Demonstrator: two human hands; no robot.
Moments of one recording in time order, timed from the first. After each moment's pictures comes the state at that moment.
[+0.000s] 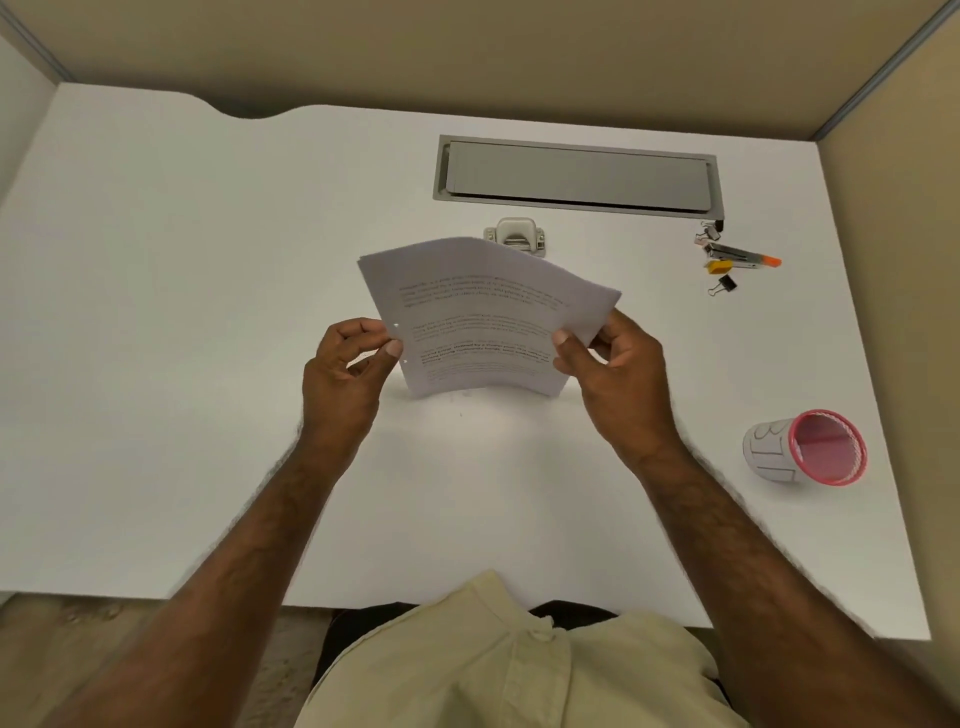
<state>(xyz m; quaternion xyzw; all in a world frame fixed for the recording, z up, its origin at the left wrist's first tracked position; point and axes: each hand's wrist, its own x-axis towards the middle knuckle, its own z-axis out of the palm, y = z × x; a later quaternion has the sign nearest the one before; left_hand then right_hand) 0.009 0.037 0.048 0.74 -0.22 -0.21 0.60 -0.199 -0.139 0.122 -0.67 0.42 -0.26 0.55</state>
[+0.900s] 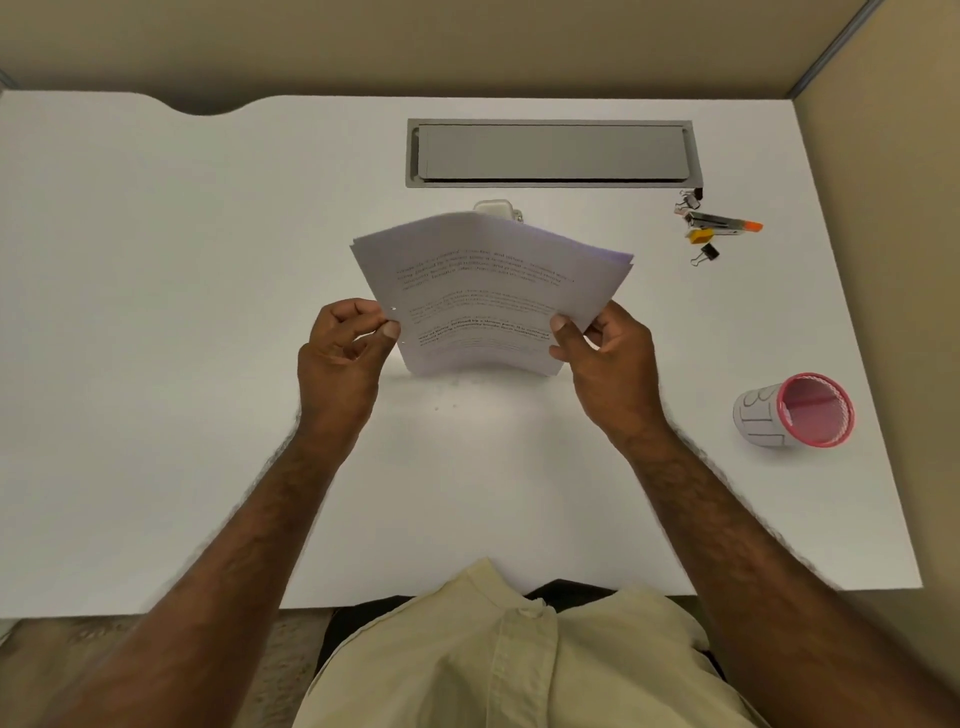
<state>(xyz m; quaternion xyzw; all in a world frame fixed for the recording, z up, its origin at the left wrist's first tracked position) 0.009 0.017 0.056 0.74 -0.25 -0.20 0.60 -0.204 -0.145 0.099 -0.66 0.46 -0.28 0.52</state>
